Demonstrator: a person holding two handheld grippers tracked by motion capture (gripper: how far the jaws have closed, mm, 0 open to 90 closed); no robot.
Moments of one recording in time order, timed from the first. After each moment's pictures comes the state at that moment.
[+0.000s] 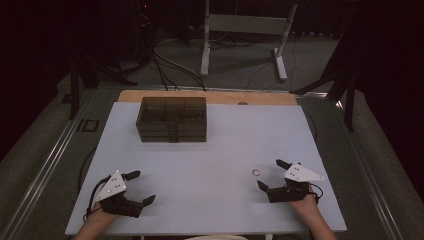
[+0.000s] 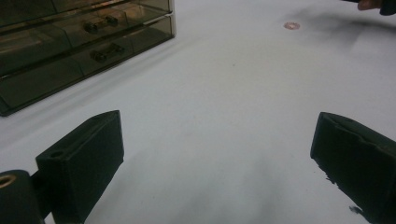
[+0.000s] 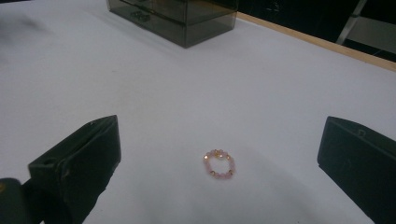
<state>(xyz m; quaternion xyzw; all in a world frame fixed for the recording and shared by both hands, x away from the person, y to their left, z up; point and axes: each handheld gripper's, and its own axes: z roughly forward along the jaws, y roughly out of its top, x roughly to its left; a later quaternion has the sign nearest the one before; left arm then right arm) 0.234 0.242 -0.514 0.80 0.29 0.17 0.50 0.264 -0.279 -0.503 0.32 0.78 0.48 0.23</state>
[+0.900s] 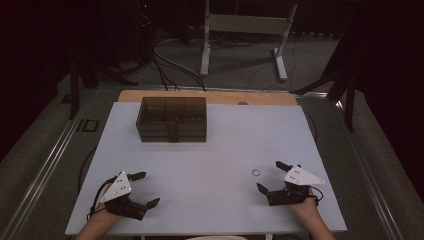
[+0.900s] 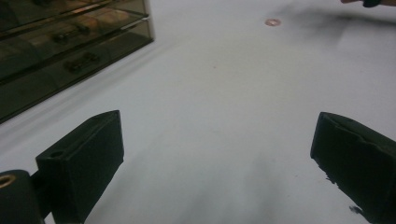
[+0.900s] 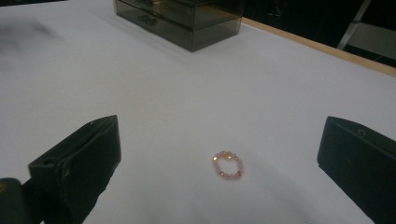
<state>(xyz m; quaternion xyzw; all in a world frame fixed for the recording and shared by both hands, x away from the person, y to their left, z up) 0.233 0.227 -0.509 0.82 0.25 0.16 0.50 0.256 -0.276 -0.500 0.31 0.78 0.49 0.23</state>
